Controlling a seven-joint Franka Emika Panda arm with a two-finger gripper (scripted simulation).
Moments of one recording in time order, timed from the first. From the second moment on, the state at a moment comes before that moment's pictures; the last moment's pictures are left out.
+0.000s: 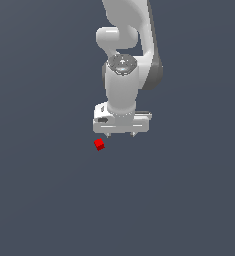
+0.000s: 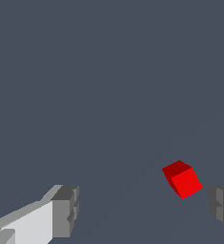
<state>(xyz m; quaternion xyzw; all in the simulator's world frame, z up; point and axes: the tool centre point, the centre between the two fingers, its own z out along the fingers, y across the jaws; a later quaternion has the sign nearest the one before) 0.001 0.015 0.181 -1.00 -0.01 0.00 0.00</state>
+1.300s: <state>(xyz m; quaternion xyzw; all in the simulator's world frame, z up) -0.039 -0.041 0.090 -0.99 -0.15 0.00 0.00</state>
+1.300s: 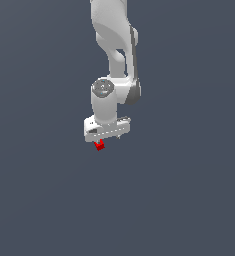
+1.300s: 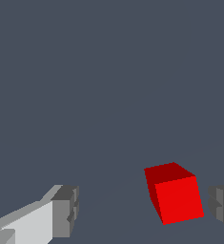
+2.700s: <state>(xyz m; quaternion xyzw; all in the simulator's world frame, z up) -0.054 -0.093 0.020 -0.97 -0.25 0.00 0.00</state>
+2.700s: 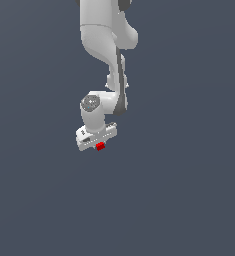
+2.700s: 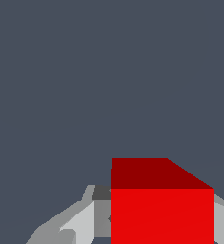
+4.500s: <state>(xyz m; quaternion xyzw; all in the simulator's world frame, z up) -0.021 0.050 0.242 -0.97 -0.25 0.00 0.00</state>
